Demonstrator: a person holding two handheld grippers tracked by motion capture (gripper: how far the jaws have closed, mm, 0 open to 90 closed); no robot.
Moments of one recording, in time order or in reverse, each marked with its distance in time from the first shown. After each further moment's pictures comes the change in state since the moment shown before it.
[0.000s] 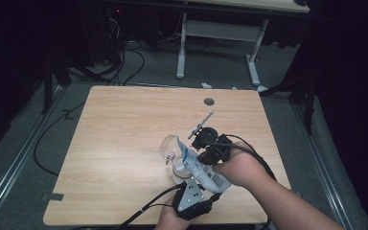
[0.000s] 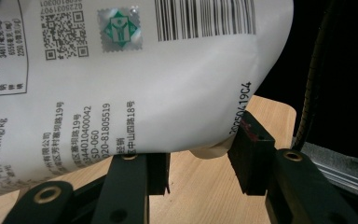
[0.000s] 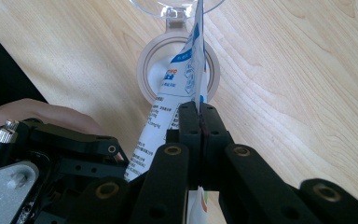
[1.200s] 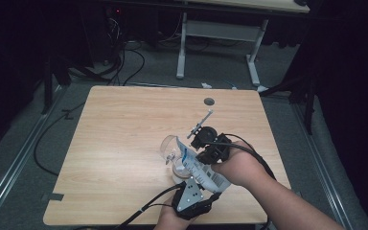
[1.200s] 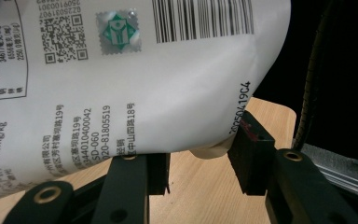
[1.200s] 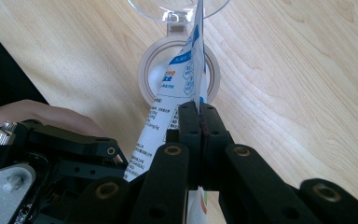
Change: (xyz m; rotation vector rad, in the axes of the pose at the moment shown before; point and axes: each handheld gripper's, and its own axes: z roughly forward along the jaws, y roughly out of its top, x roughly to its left) left arm 0.000 0.002 -0.001 -0.010 0.000 -0.003; right arm 0.001 0.002 -0.001 -0.002 -0.001 -0.008
